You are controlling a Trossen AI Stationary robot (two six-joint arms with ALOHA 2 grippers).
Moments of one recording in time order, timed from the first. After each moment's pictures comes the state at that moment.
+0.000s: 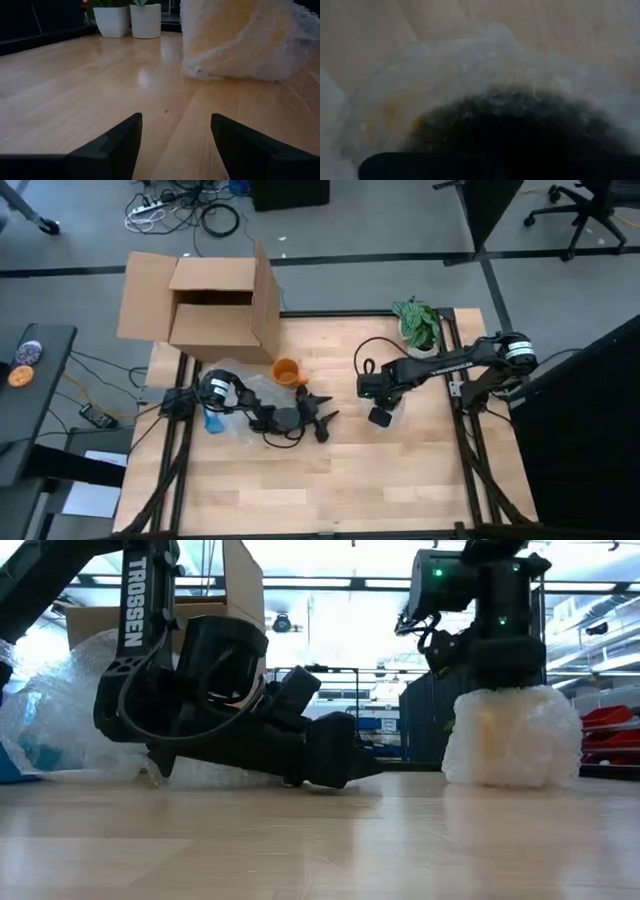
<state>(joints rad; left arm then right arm) -0.16 2.30 0.80 1.34 -0.58 -0.14 0.02 1.57 1.01 -0.95 0.06 0.45</state>
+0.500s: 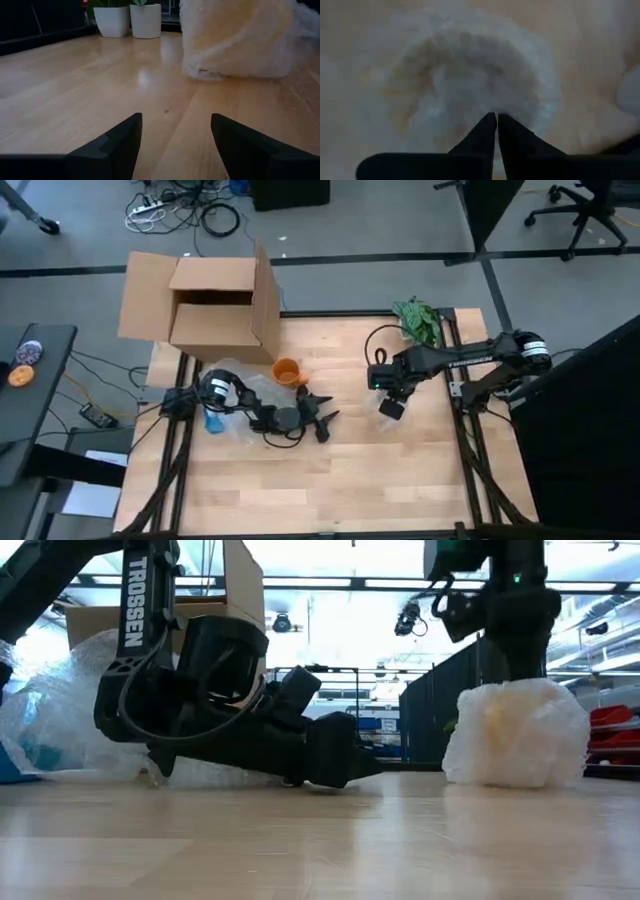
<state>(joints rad) -0.16 2.30 0.80 1.34 -0.58 -0.14 0.00 1.46 1.05 -1.14 0.14 0.50</state>
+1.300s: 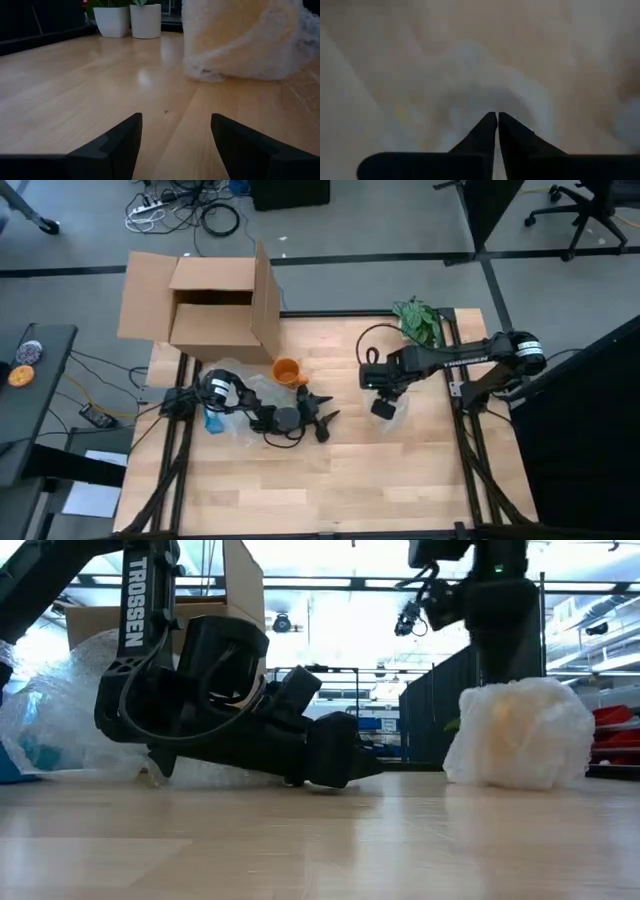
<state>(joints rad) -0.16 2.30 0.80 1.34 -0.58 -0.14 0.02 1.52 1.14 -1.03 0.10 0.42</state>
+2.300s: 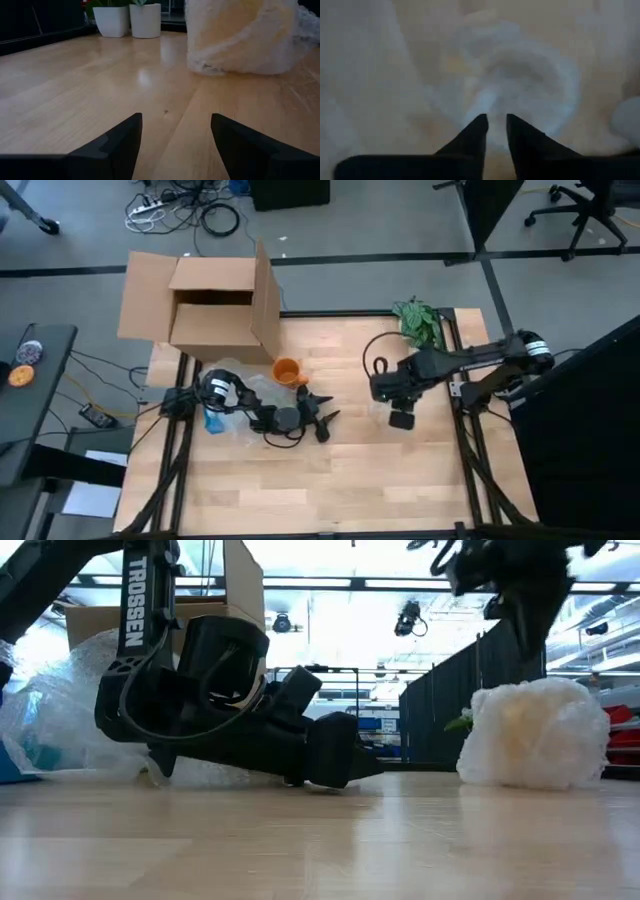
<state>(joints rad) -0.16 2.30 0.80 1.33 -0.58 -0.14 0.19 1.43 1.24 -1.28 0.09 0.37</state>
